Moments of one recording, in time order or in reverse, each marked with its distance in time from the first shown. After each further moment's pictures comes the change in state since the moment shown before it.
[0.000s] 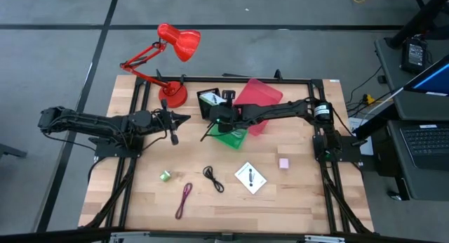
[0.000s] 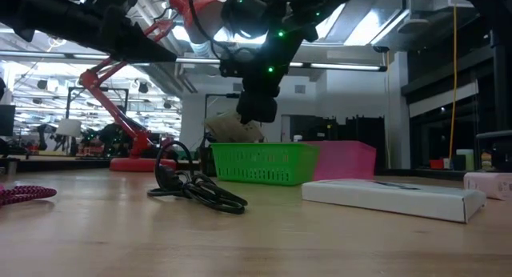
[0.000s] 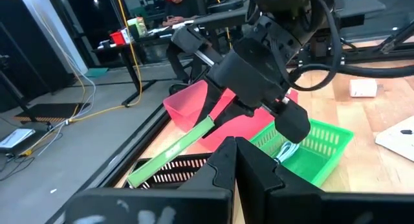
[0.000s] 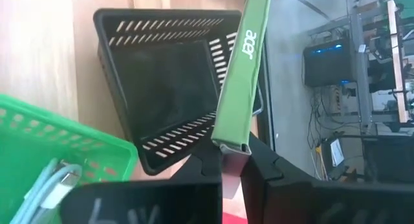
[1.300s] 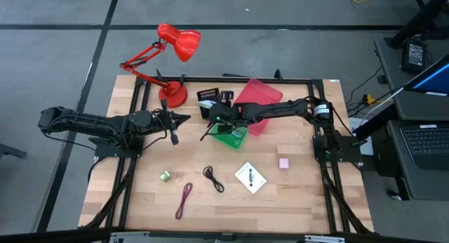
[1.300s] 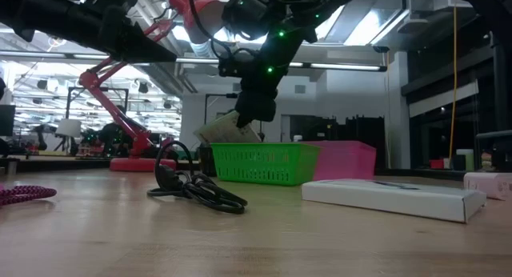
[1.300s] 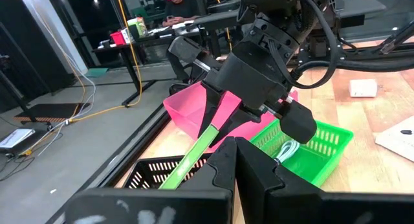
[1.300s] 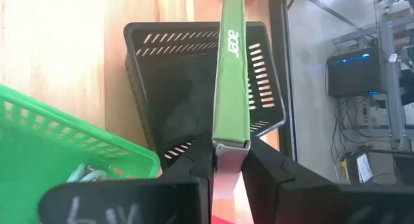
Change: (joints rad) left arm 0.000 0.000 0.000 0.001 0.000 0.000; right arm -0.018 0.000 0.000 0.009 -0.108 -0.008
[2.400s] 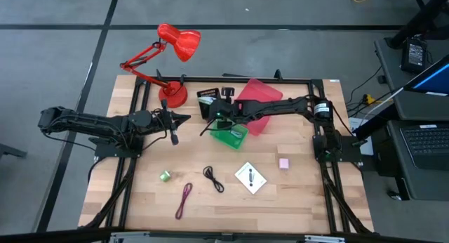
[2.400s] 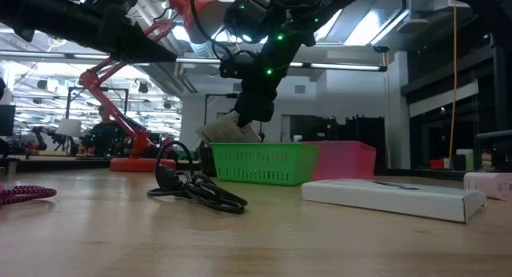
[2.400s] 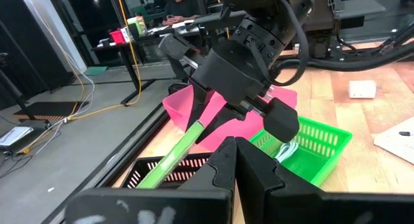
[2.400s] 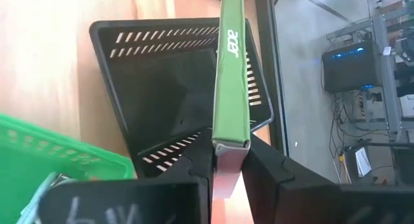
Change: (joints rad) left arm 0.000 0.000 0.000 -0.002 0.000 -0.012; right arm -0.032 0.000 0.000 0.030 0.003 -0.001
